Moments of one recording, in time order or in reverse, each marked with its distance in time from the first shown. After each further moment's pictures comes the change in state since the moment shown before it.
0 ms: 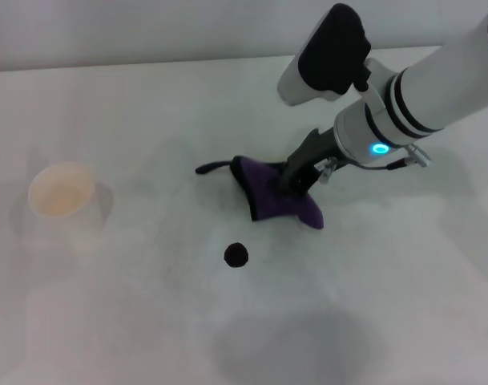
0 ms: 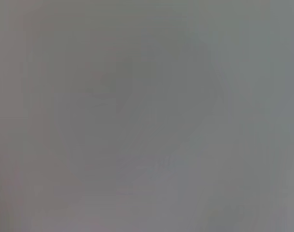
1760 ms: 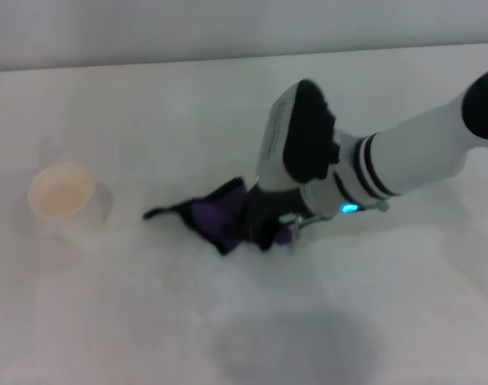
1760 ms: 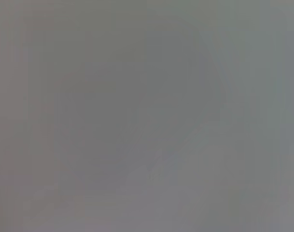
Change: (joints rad) left arm -0.027 0.001 -0.001 0.011 -0.001 0.013 0.000; right arm -0.045 0.009 -0.231 -0.146 0.381 -0.262 -0.459
